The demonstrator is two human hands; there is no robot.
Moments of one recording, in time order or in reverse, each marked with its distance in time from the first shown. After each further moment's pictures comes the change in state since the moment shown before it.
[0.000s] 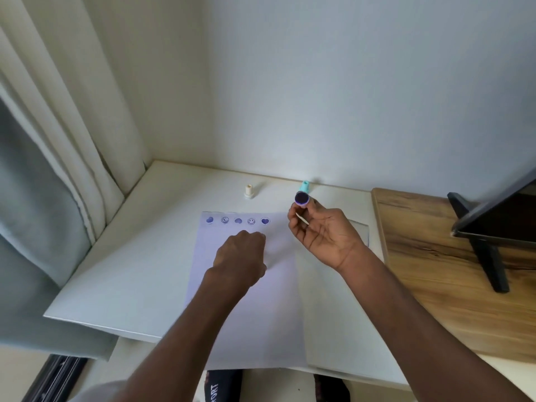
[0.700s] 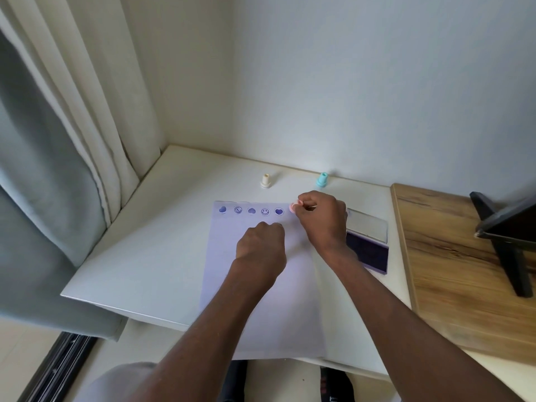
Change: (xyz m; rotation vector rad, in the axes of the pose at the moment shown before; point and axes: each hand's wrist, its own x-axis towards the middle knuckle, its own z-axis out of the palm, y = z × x) left_hand -0.003 0.006 0.004 -0.032 0.012 -0.060; right_hand 0.049 0.045 -0.002 -1.485 0.429 -0.742
